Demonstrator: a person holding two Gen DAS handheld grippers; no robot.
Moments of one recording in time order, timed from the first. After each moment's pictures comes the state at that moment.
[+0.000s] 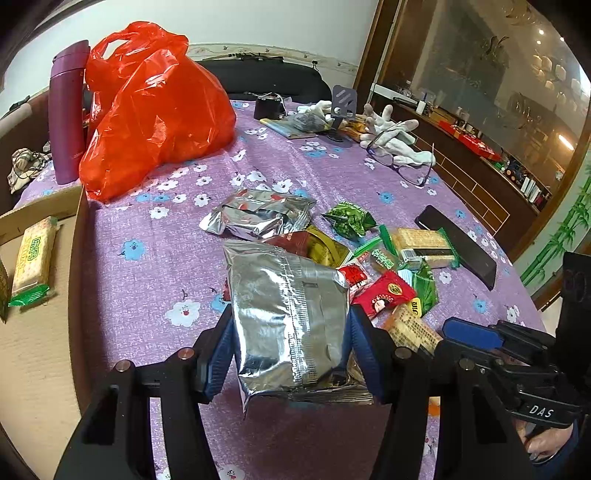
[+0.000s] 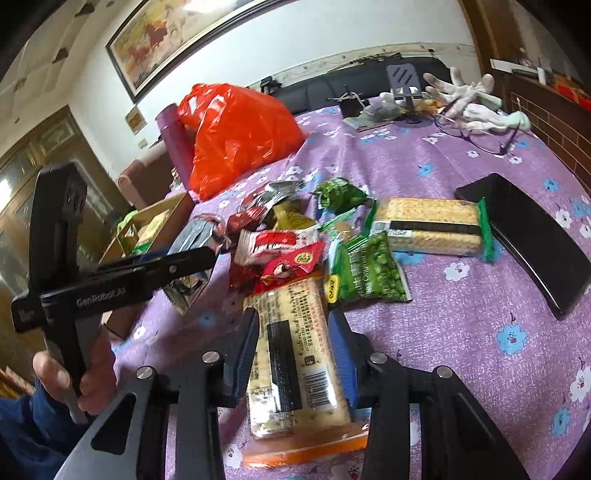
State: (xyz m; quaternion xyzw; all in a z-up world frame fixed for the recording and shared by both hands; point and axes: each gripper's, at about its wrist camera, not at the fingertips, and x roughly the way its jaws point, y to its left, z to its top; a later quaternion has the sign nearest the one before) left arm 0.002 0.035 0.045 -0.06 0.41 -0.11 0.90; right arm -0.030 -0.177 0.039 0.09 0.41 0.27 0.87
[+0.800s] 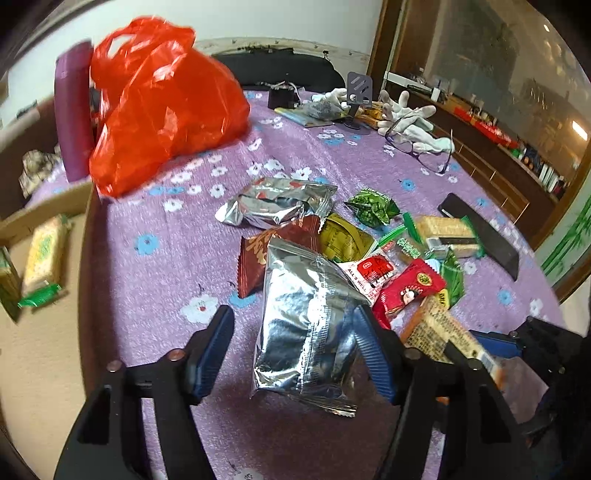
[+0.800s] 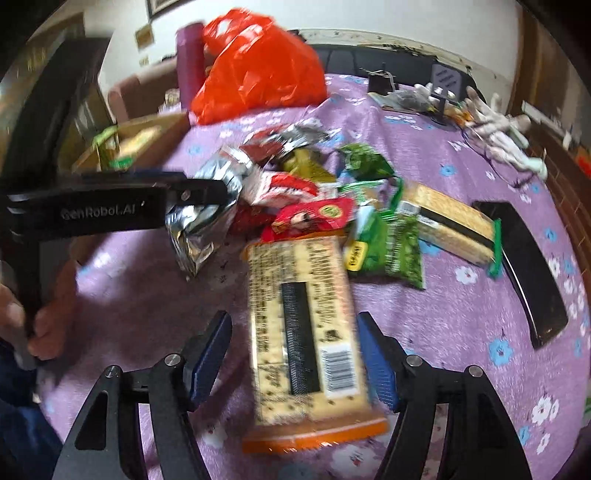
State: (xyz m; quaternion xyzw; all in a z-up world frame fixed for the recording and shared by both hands) left arm 0.006 0.031 0.036 -0.02 0.43 -0.07 0.90; right arm -0.044 -0.117 0.028 -0.13 0.45 0.23 0.85
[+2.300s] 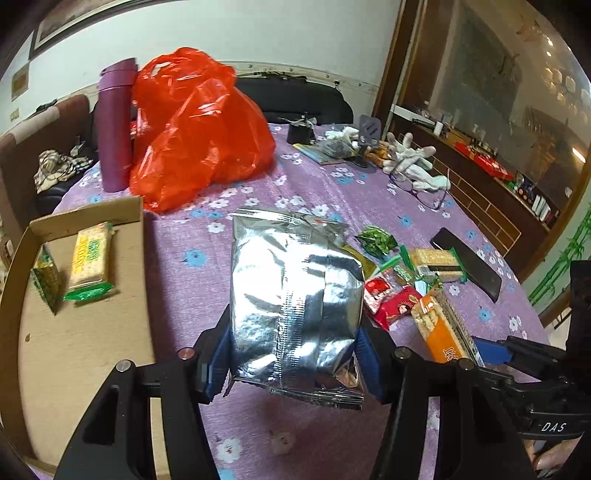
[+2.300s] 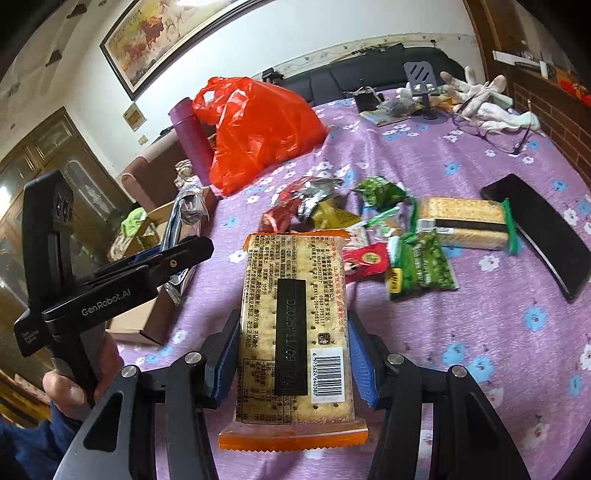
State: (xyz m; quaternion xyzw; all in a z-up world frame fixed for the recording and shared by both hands) left arm -0.030 0.074 0.076 -0.07 0.38 -0.06 0.92; right arm -0.048 -0.134 0.070 0.10 0.43 0.28 0.85
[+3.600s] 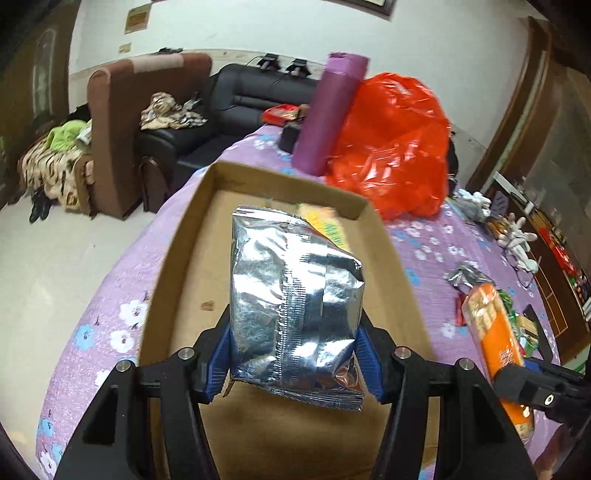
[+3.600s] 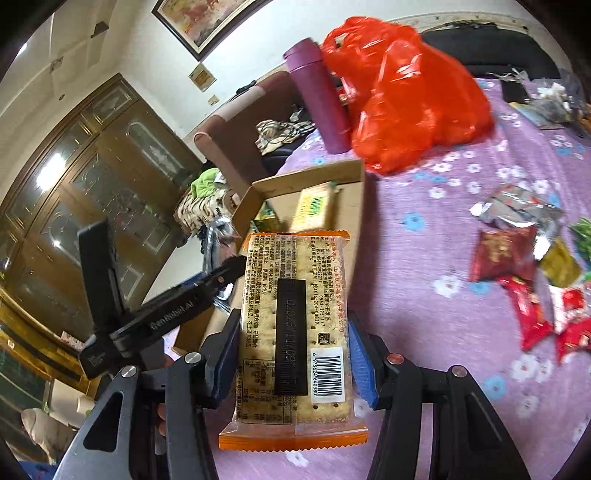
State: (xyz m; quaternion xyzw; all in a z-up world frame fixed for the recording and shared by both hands) left arm -0.083 0.280 0.059 -0.18 0.37 0.11 0.90; right arm -0.022 0.064 0.089 0.09 0.46 0.42 0.78
